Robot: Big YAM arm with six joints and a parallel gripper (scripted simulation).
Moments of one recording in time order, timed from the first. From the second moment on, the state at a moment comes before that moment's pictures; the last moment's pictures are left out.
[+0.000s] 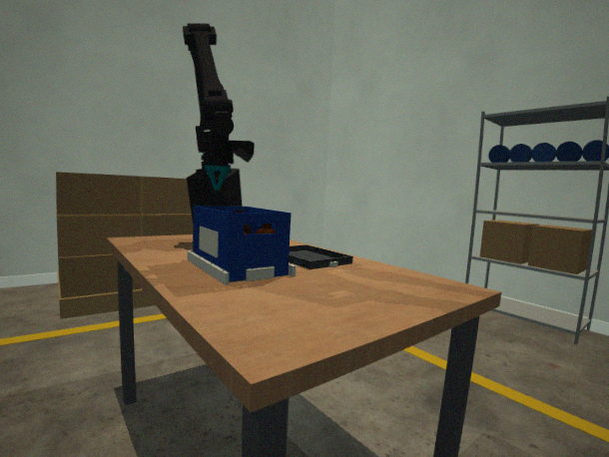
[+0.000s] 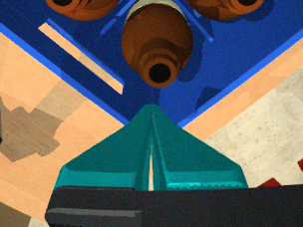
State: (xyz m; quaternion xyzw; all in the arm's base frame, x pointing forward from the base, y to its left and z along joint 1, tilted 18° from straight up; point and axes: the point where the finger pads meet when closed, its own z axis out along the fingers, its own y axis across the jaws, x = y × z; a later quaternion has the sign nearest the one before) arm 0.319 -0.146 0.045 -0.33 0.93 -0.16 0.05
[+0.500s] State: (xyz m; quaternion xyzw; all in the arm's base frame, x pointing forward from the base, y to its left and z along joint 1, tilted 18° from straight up) arm 0.323 -0.069 0.025 -0.34 0.93 -0.15 0.05
